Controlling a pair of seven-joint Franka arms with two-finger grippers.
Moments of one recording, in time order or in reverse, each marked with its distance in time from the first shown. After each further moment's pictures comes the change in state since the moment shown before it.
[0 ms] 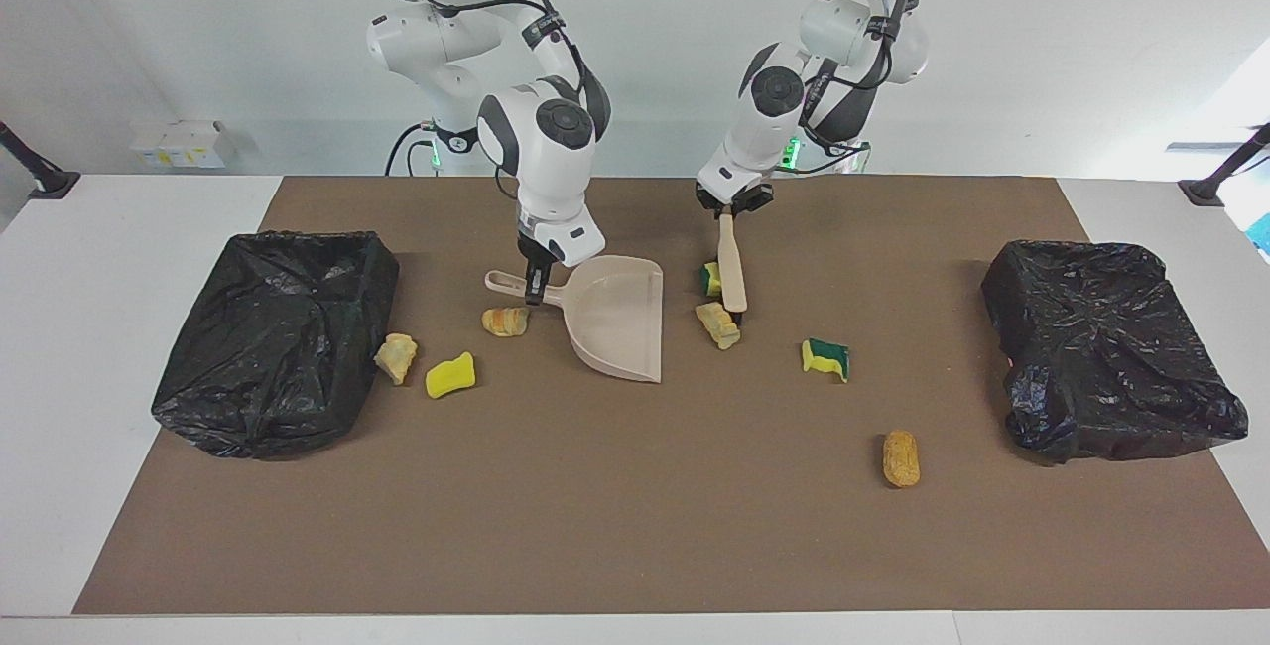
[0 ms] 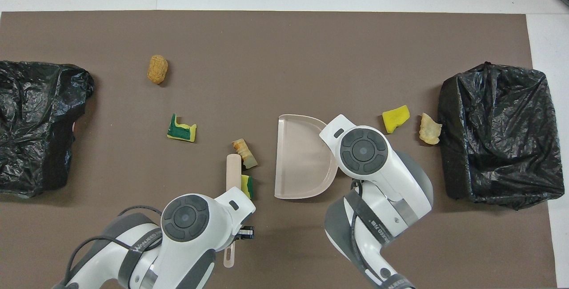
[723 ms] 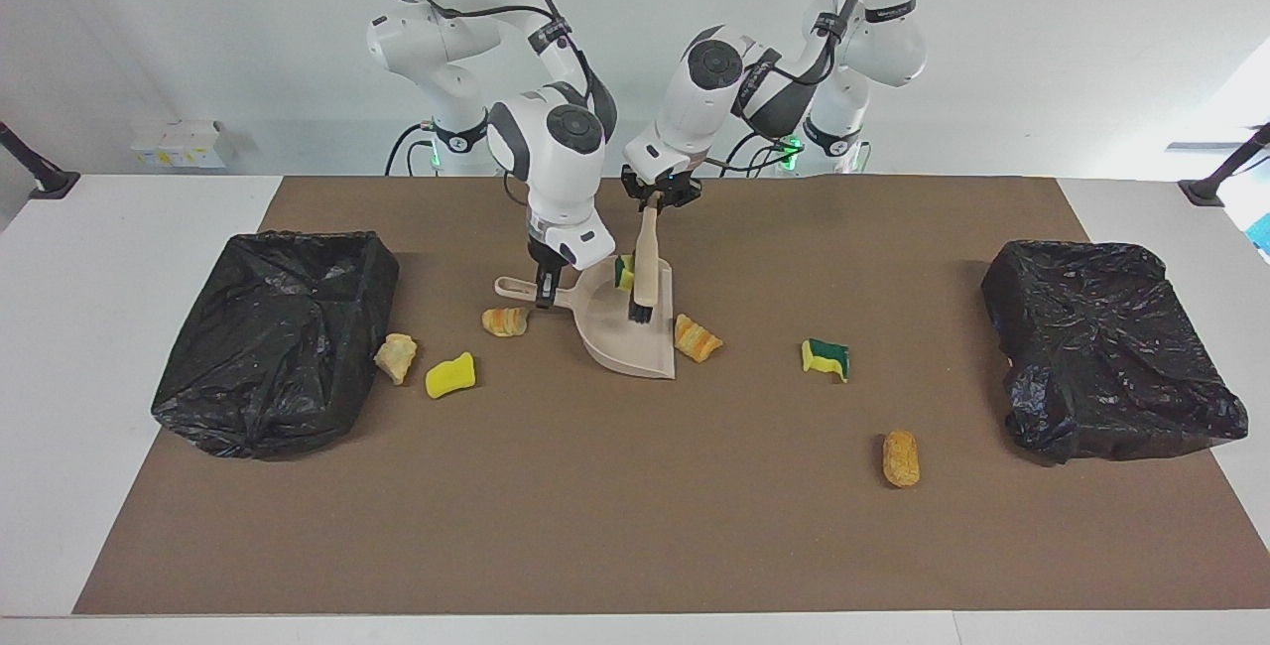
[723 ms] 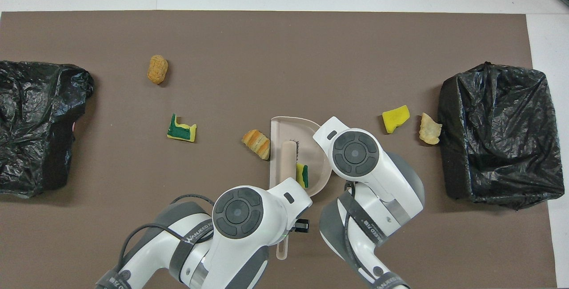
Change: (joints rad) left arm -0.095 0.150 -0.007 0.260 -0.126 -0.002 -0.002; right arm 0.009 0.019 0.000 0.000 0.000 0.027 0.006
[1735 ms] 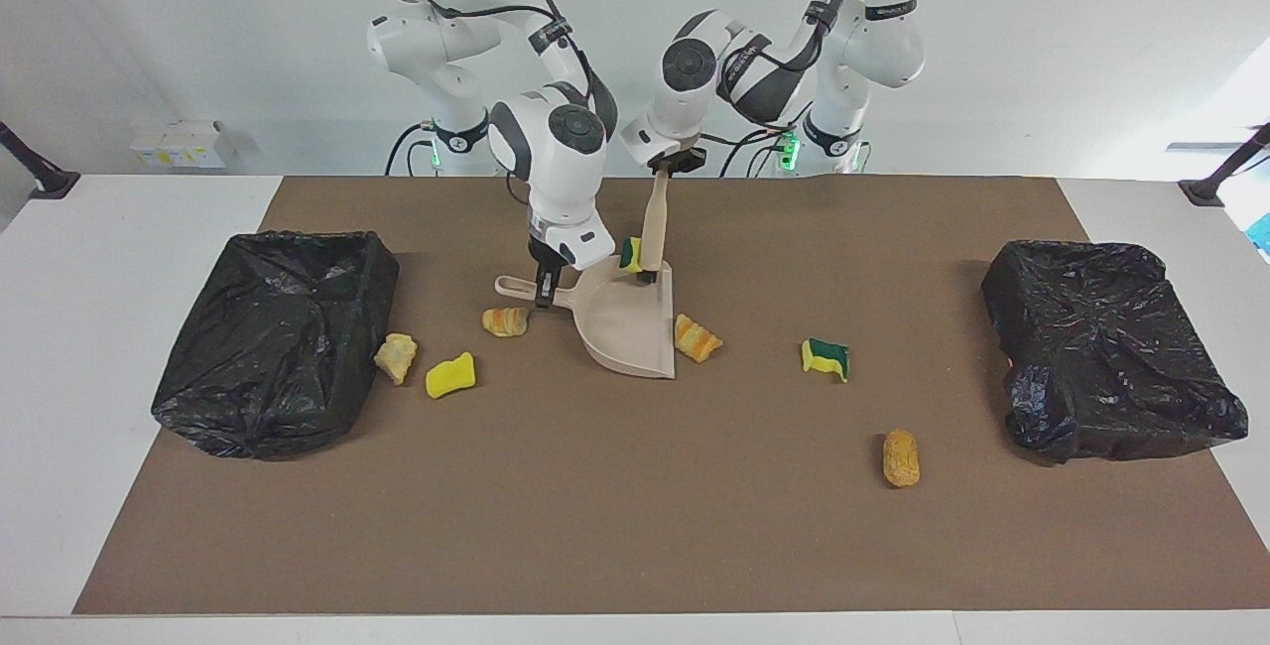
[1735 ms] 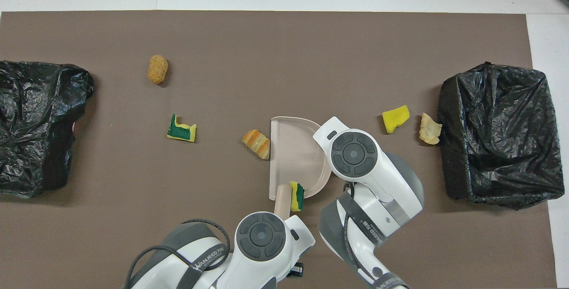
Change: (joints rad) left arm -0.102 -0.084 0.000 -0.082 -0.002 -0.231 -0.060; right arm 0.003 0.000 0.000 0.000 -0.005 -0.005 0.033
